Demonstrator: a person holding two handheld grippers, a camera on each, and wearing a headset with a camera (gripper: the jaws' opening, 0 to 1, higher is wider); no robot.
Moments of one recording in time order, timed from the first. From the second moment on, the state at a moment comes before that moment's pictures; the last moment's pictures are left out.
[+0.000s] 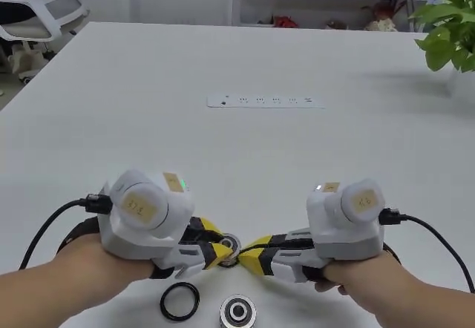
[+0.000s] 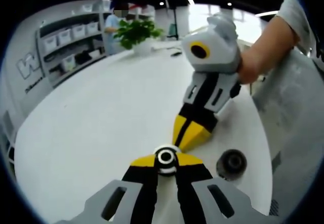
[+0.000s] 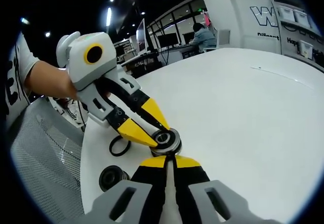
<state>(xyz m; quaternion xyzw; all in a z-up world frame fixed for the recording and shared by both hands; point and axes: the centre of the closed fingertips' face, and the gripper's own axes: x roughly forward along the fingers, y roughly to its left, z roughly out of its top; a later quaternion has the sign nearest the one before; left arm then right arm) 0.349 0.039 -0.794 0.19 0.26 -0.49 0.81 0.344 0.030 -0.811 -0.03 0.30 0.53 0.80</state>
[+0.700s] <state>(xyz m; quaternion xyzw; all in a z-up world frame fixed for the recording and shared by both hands) 0.346 0.040 -0.795 0.20 0.26 -0.48 0.81 0.352 0.025 -0.806 0.10 0.33 0.49 0.80</state>
